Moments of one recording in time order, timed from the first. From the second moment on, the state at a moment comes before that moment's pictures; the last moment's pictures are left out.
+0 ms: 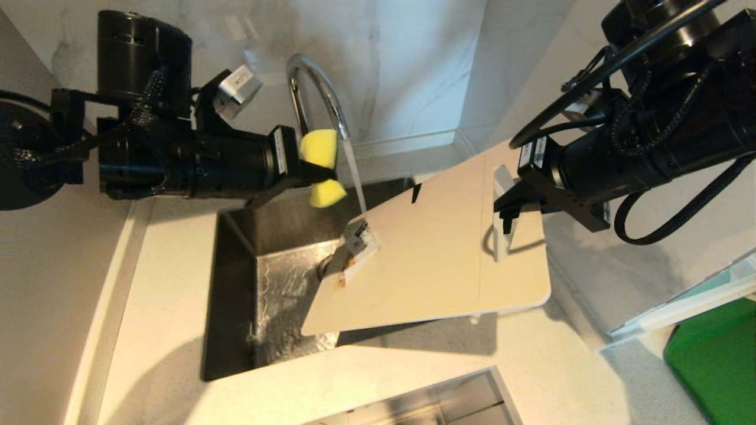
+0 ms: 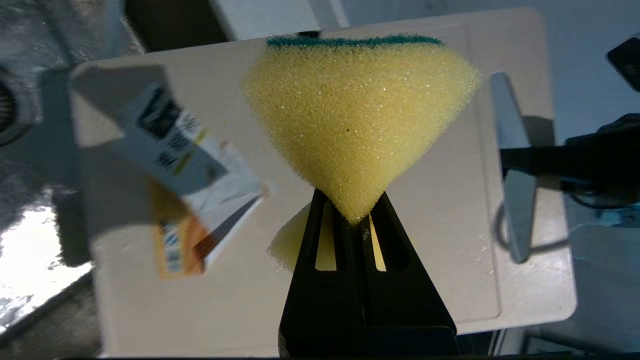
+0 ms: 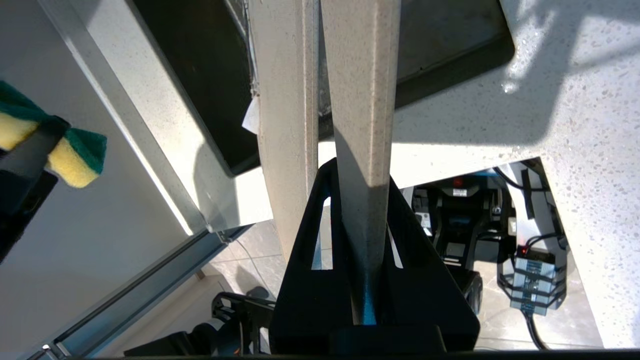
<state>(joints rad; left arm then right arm) -0.60 1.78 -1.58 0.09 -0.25 -0.51 0.31 1.68 -1.83 0.83 0.26 0.63</state>
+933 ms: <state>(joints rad) -0.78 2.04 -1.83 0.21 -0.26 -0.55 0.31 1.68 -1.85 0.77 0.27 0.65</state>
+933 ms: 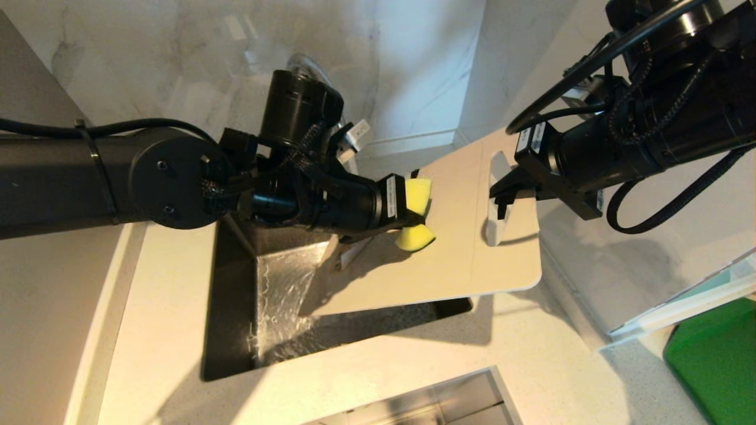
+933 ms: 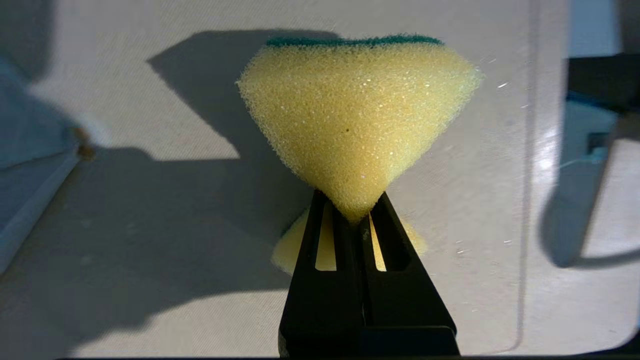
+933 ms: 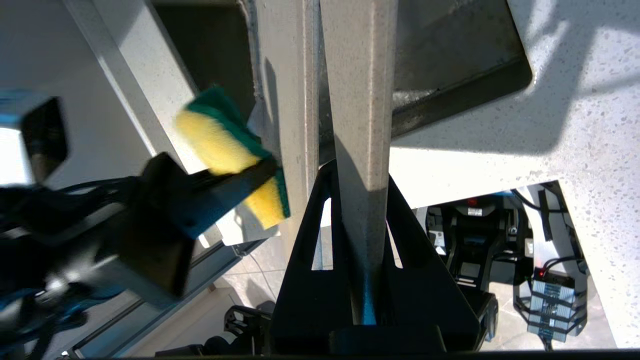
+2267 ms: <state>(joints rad) -0.61 1.93 -1.29 0.03 -0.21 -0.48 0.30 1.67 -1.89 0.77 0.30 0.69</state>
